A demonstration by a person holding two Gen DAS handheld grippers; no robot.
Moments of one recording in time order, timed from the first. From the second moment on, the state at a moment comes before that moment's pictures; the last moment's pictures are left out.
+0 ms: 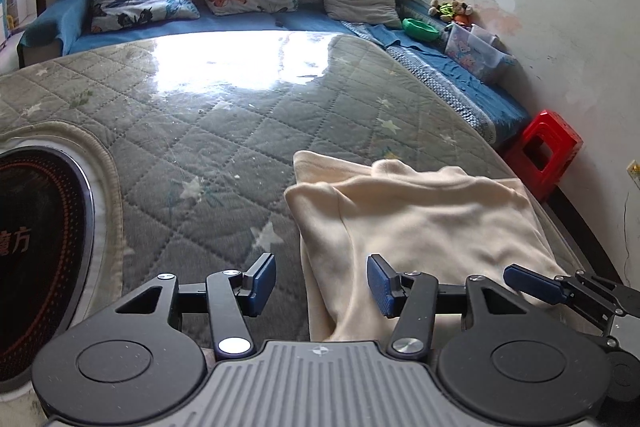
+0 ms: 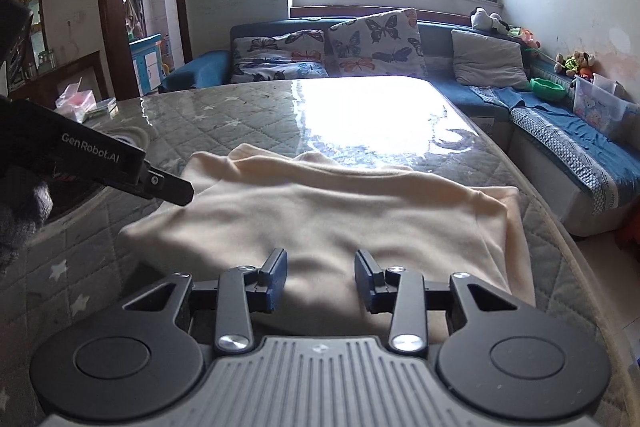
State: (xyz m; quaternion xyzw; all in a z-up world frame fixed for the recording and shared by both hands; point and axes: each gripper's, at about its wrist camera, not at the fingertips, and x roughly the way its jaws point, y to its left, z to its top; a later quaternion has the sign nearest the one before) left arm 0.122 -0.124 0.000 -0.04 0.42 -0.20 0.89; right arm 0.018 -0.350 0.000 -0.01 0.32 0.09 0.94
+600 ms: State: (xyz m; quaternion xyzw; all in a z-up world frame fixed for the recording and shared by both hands) left arm 0.091 -0.114 -0.008 -0.04 0.42 -0.20 0.89; right arm -0.001 -0.343 0.006 -0.02 0.31 0.09 0.95
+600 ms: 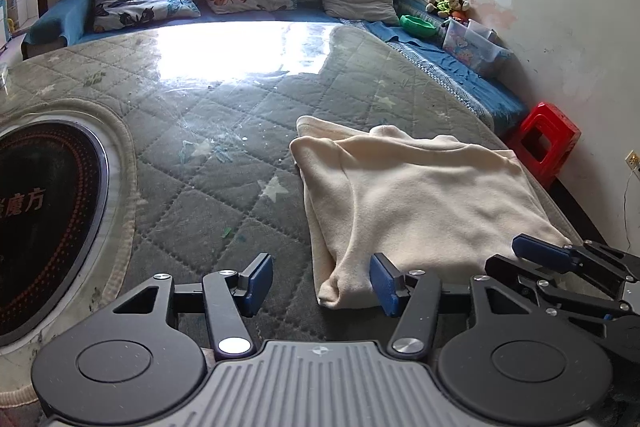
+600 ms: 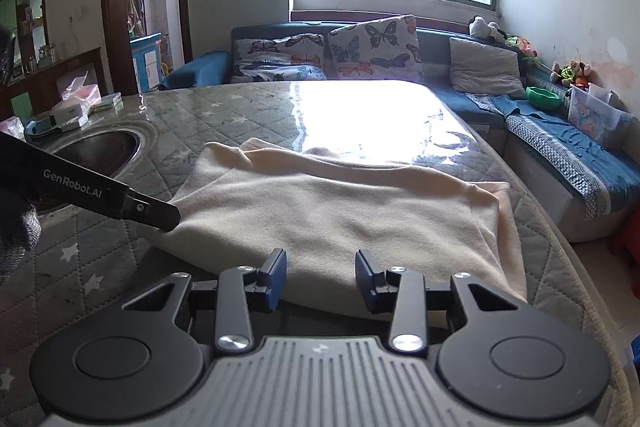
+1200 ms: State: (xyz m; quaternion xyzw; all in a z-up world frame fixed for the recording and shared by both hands) left arm 0.050 -0.113 -0.007 -0.01 0.41 -0.19 0.89; right arm -0.020 -0.346 0.006 0.00 0.32 0.07 0.94
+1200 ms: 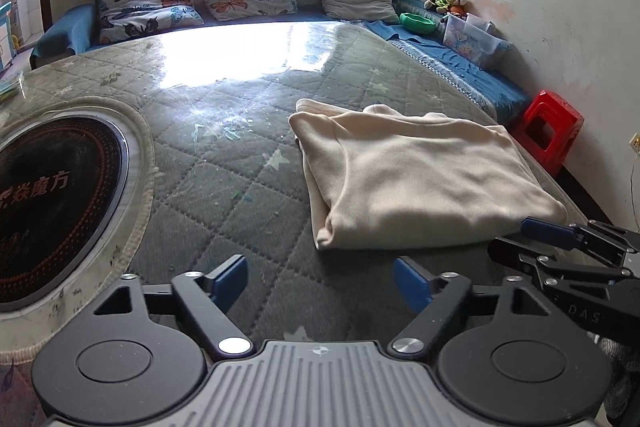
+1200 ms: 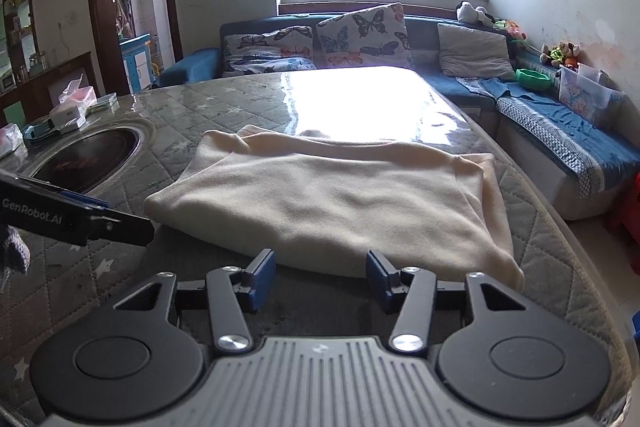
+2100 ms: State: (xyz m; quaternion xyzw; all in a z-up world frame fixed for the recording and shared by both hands) left arm 0.008 -0.119 -0.007 0.03 0.38 -0.19 0.91; right arm -0.049 -0.345 0.004 0.00 0.33 0.04 0.94
